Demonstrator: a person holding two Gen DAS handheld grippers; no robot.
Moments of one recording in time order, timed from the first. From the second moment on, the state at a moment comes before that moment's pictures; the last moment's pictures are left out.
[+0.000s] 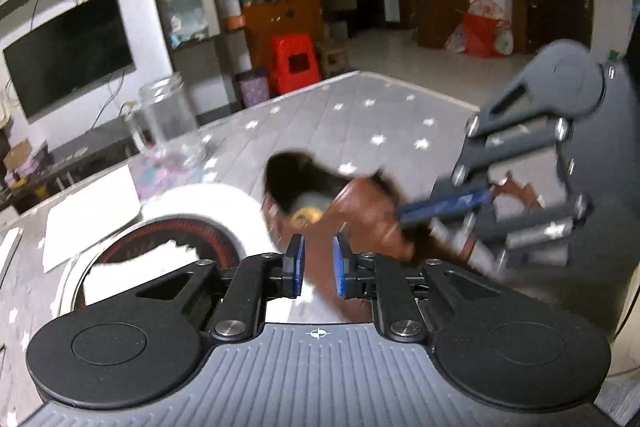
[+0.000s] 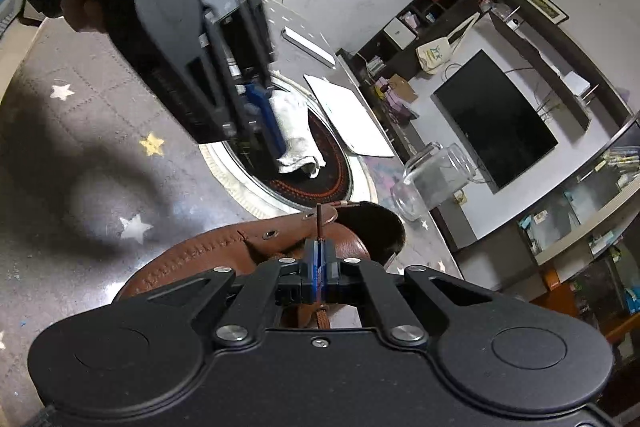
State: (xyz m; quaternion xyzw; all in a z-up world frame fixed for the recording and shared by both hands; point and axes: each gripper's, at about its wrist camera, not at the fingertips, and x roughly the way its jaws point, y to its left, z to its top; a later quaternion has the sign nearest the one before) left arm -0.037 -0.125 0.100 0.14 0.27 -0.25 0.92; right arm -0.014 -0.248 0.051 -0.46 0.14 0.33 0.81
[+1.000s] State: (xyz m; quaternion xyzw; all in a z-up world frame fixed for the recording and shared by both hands) left arm -0.020 -0.094 0.083 0.11 0.27 -0.24 0.92; right arm -0.031 -0.229 0.005 -0.63 0.06 0.32 0.70
